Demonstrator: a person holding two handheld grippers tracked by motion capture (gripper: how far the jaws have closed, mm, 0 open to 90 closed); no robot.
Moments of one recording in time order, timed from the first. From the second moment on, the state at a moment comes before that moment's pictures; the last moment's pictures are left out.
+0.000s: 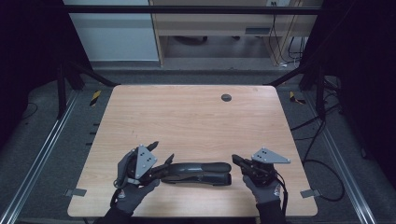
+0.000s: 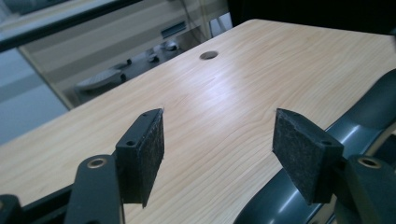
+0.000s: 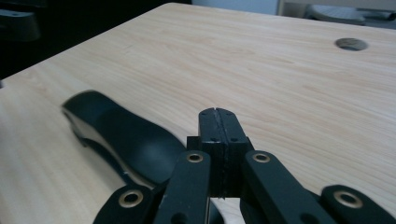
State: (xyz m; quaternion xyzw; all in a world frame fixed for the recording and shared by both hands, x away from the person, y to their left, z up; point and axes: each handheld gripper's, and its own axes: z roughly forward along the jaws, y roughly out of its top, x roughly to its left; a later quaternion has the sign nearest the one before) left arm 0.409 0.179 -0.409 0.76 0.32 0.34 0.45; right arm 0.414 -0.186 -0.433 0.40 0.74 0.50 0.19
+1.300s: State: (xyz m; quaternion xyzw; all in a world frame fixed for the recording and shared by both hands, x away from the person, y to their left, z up) left arm 0.412 0.256 -0.458 0.74 0.42 0.33 0.41; right arm 0.402 -0.163 -0.457 0.40 0.75 0.49 0.19
